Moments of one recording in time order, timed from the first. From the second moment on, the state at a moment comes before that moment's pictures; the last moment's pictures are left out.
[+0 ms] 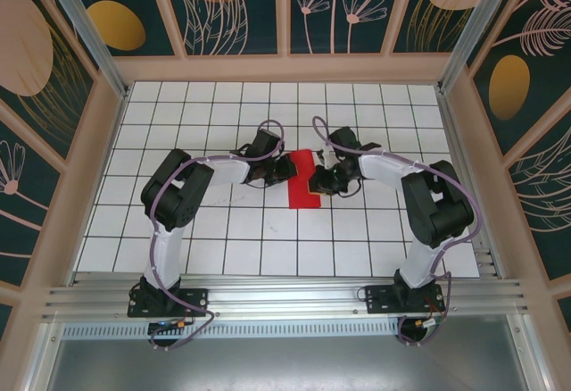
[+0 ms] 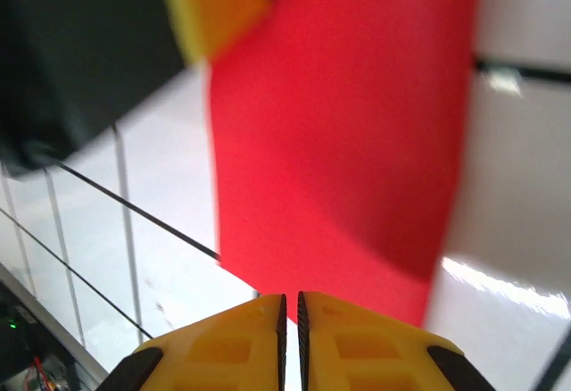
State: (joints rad) left arm -0.59 2.09 1.22 0.00 0.37 -0.87; right arm 0.46 1.76 1.08 -0.52 -0.53 0.42
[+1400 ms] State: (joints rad) left arm -0.59 2.09 1.22 0.00 0.38 -0.81; right arm 0.45 1.67 0.89 -0.42 -0.54 0.55
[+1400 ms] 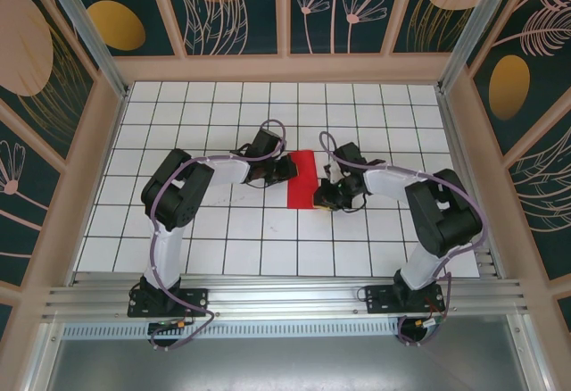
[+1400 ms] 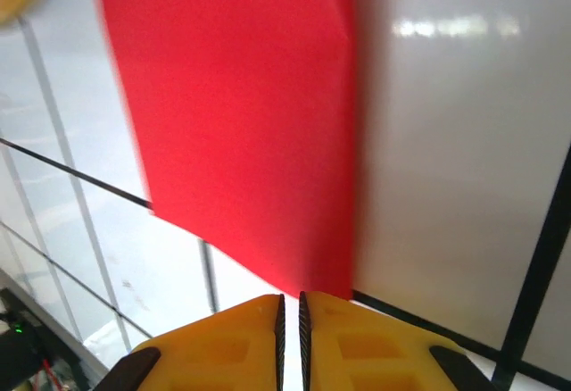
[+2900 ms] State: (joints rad) left arm -0.59 2.09 1.23 -0.01 0.38 -0.80; right arm 0.36 2.05 1.34 -0.31 -0.52 0.52
